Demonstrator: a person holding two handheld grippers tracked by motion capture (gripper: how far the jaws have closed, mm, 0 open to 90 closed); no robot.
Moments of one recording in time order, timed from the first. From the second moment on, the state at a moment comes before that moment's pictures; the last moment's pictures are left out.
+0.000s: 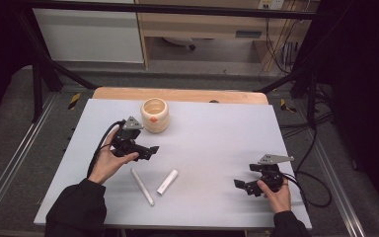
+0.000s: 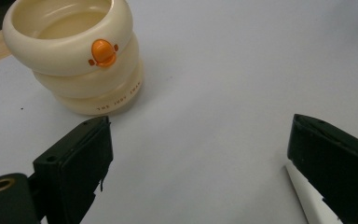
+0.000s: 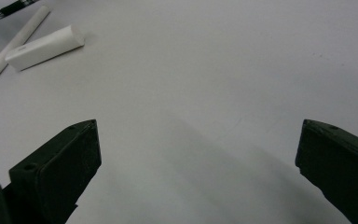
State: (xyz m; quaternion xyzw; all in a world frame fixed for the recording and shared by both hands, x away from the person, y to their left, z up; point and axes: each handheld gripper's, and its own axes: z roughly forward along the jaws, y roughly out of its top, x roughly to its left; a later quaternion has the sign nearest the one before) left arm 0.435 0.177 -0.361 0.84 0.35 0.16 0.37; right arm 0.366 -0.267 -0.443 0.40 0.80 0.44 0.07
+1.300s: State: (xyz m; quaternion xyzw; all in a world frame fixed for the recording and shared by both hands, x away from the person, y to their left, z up) left arm 0.489 0.144 -0.347 0.84 0.37 0.18 0.35; right arm 0.366 -0.267 -0.443 0.40 0.80 0.44 0.07
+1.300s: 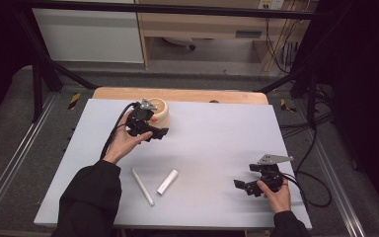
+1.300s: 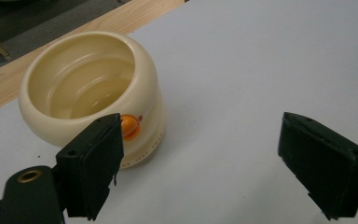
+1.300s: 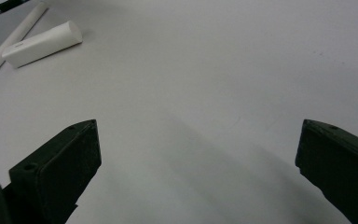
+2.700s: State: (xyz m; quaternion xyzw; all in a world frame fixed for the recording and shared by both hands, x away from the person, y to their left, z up) left arm 0.539 0.136 -0.363 0.84 0.37 0.22 0.33; right arm 0.366 -0.266 -0.444 0.40 0.80 0.44 0.07
